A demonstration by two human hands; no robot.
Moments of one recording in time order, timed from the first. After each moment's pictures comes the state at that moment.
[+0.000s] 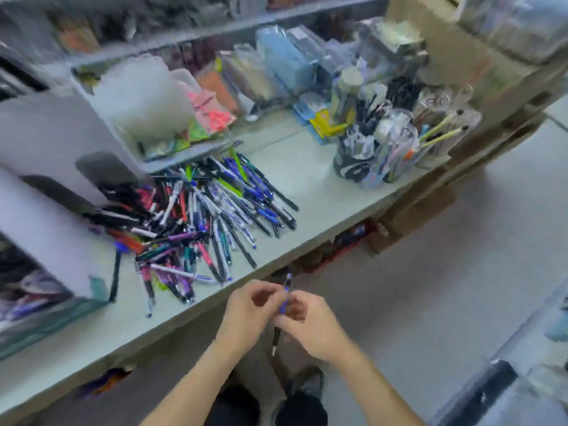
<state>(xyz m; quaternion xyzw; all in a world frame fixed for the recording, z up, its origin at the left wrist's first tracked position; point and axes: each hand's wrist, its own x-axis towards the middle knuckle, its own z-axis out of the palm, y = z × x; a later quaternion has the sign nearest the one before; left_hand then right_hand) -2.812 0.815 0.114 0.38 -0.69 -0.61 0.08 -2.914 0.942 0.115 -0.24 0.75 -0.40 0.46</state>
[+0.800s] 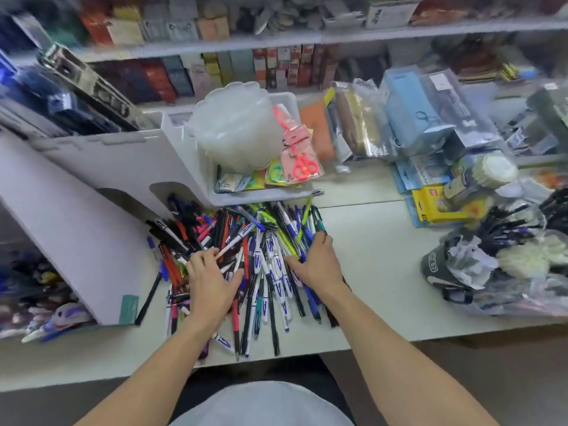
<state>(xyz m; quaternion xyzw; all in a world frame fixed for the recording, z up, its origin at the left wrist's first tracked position) -2.859 0.619 0.048 0.67 -0.70 -0.22 0.12 -3.085 0.657 0.041 -0.44 0.84 -0.15 0.30</state>
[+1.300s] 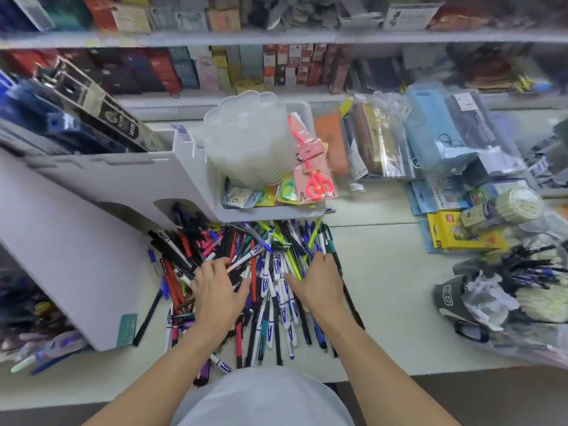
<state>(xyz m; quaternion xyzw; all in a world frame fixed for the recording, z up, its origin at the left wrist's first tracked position) -2.867 0.592 0.058 0.66 -0.72 -0.21 0.07 -3.064 0.632 0.060 -0.43 0.86 -0.07 0.26</state>
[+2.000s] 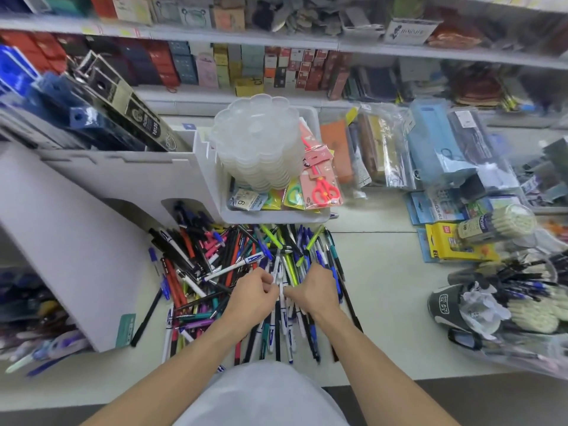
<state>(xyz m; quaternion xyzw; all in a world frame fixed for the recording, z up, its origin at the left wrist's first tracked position) -2.907 0.590 0.092 0.61 -0.62 -0.49 0.01 -3.047 0.620 0.080 -0.35 0.86 -0.05 0.36</state>
